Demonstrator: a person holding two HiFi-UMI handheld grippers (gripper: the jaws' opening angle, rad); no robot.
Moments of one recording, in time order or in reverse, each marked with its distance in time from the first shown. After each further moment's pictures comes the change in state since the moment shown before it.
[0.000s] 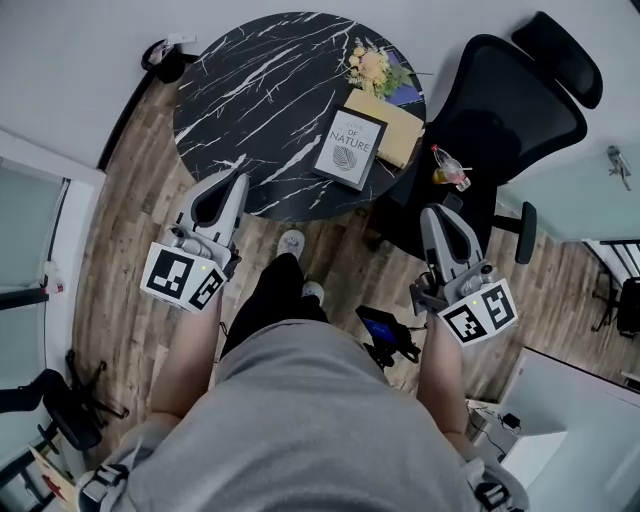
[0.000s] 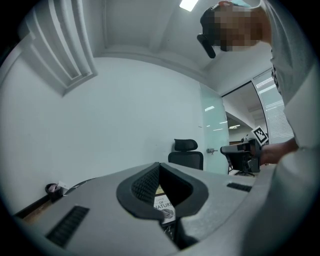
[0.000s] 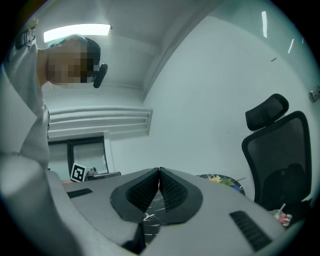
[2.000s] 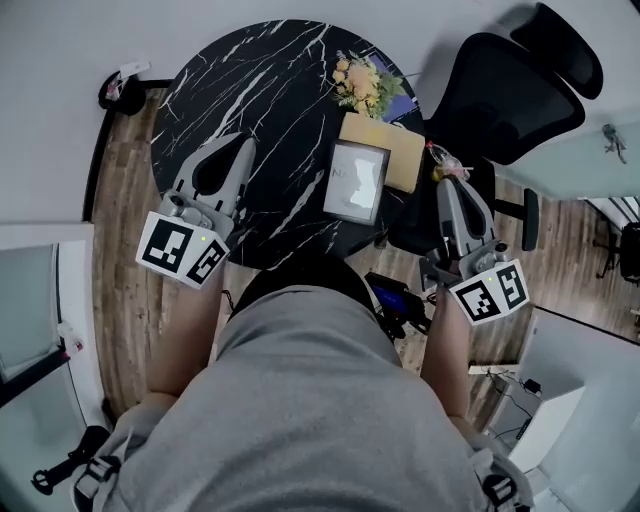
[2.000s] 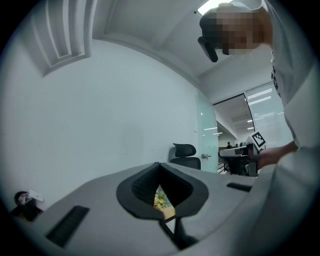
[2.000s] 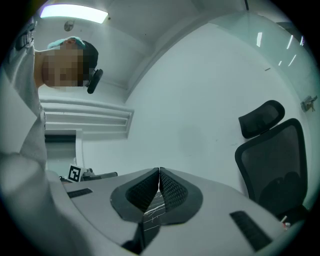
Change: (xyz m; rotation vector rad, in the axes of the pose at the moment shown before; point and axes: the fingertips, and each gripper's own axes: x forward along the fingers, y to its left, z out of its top) left arm 0.162 0.121 0.037 -0.024 -0.030 -0.232; right arm 0.131 -0.076 0.037 -0.012 -0.068 -0.243
